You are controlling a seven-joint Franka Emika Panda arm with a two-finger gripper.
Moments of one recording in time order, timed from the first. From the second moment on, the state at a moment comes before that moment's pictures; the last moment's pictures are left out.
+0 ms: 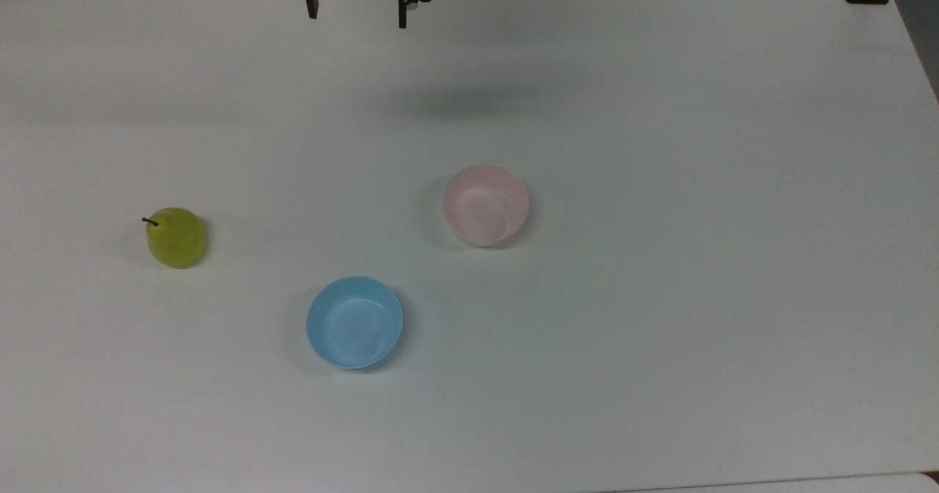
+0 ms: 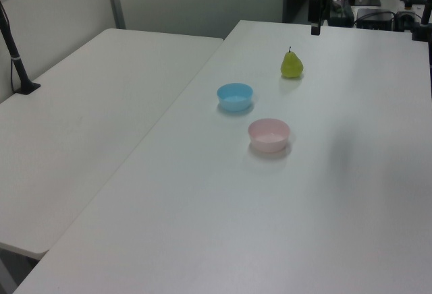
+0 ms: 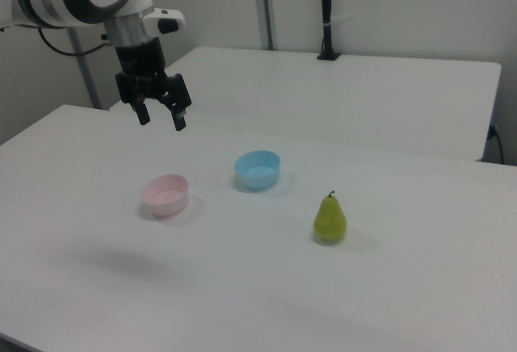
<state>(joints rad) 0.03 0.03 0.00 -1.63 -0.08 1.64 0.06</state>
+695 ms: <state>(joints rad) -0.02 0.03 0.00 -1.63 -0.08 1.65 -0.14</state>
